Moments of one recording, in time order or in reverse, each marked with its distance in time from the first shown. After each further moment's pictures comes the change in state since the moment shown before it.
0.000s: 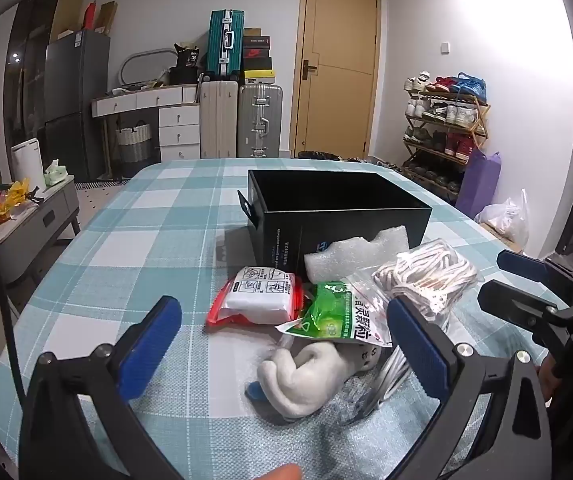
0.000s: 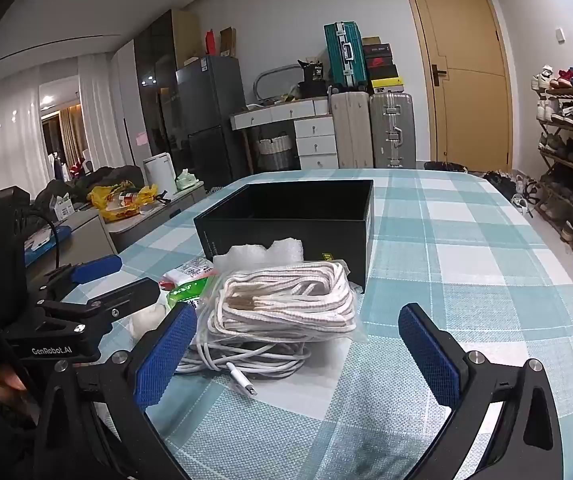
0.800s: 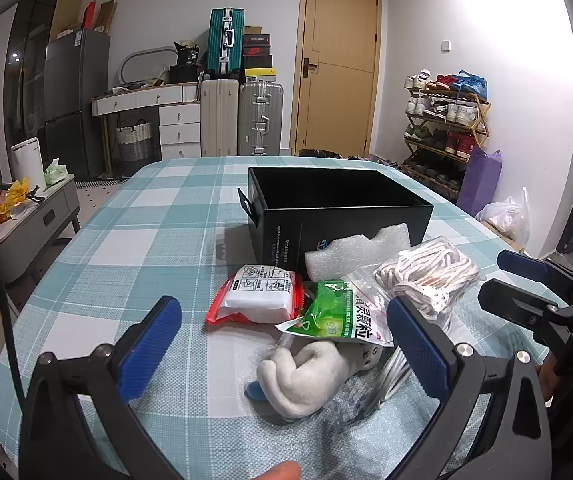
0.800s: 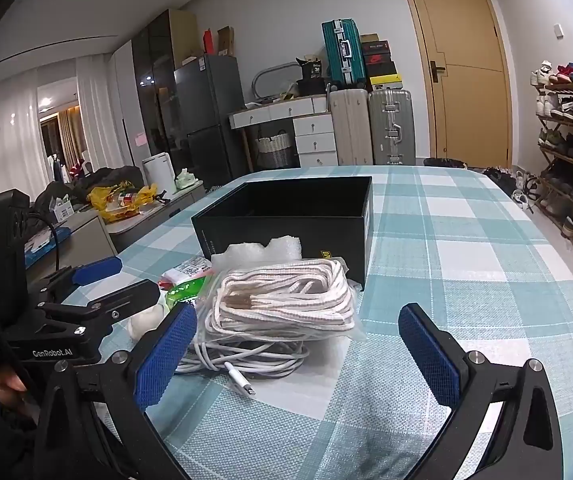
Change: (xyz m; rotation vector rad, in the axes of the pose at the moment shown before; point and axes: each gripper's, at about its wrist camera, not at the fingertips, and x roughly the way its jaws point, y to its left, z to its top) left arm 0.003 0.001 0.002 -0.013 0.008 0.001; right arm 0.002 -0.002 -0.001 0.004 0.006 -0.004
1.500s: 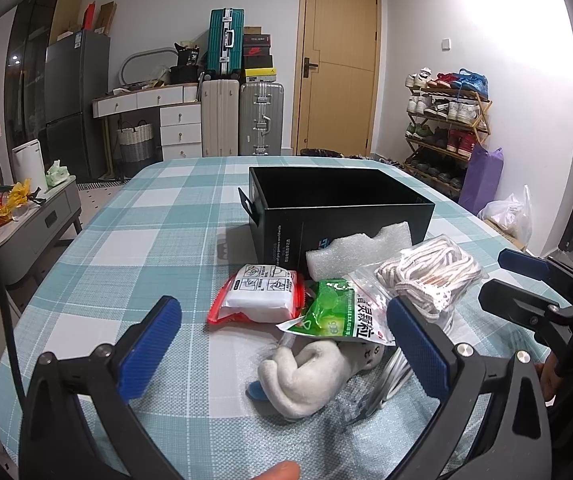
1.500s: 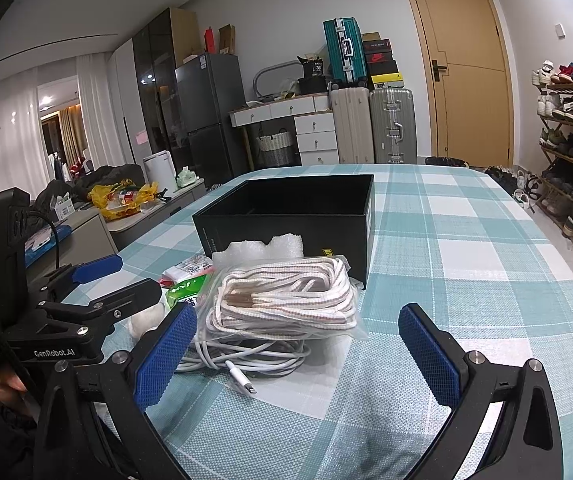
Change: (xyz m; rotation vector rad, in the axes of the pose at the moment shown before) left arm 0.000 0.001 -0.001 0.002 0.003 0.004; right arm 0.001 0.002 -0.002 0.001 0.005 0.003
